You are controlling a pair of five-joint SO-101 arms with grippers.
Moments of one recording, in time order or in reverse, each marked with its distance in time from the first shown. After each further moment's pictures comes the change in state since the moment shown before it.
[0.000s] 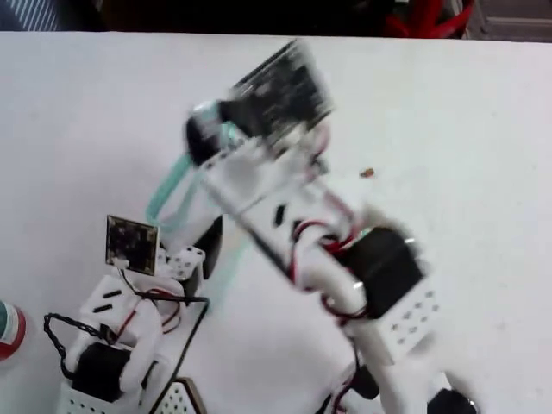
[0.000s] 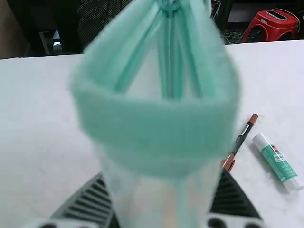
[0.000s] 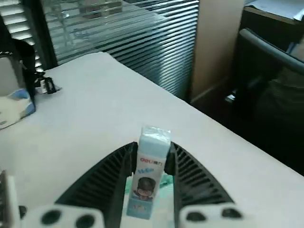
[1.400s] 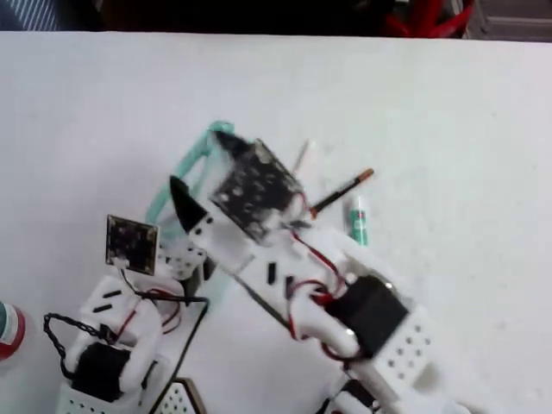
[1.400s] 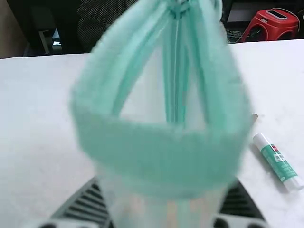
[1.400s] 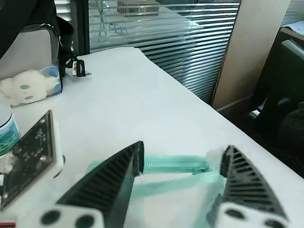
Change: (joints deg) left arm 0.1 0.1 0.0 0.0 0.0; right arm -4.1 -16.9 26.0 -12.6 3.6
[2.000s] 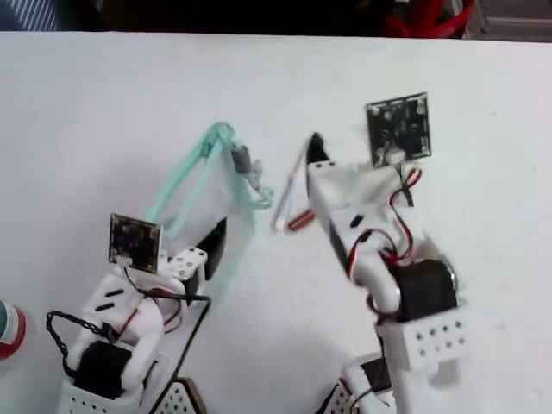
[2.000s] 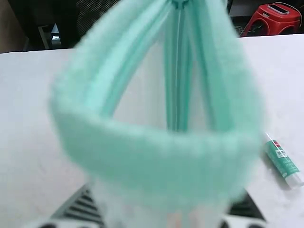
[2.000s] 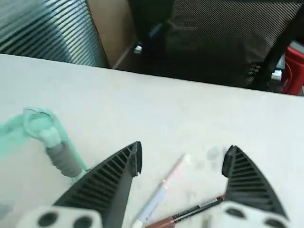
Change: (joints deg) left arm 0.0 0.2 0.9 -0.1 0.0; right arm 31.6 -2.6 9.2 5.3 -12.2
